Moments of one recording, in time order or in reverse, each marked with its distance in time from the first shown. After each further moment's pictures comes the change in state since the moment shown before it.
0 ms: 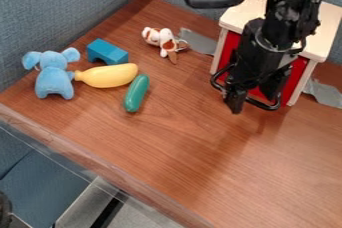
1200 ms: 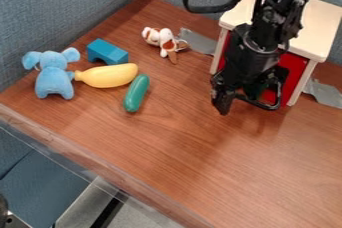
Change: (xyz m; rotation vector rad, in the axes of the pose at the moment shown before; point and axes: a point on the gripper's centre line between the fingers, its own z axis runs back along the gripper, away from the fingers) arm 0.012 0.007 -0.021 0.100 0.039 0.052
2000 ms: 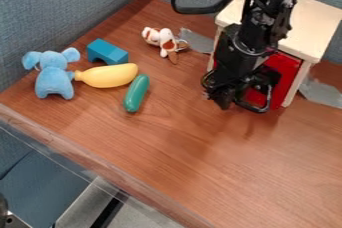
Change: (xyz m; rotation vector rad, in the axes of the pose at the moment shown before) arm -0.010 0.017 -0.001 0.010 -0.013 0.048
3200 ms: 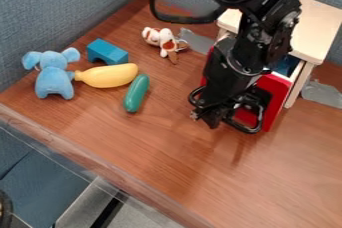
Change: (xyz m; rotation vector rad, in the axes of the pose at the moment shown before) arm -0.028 0.038 0.016 0.019 -0.023 -0.013
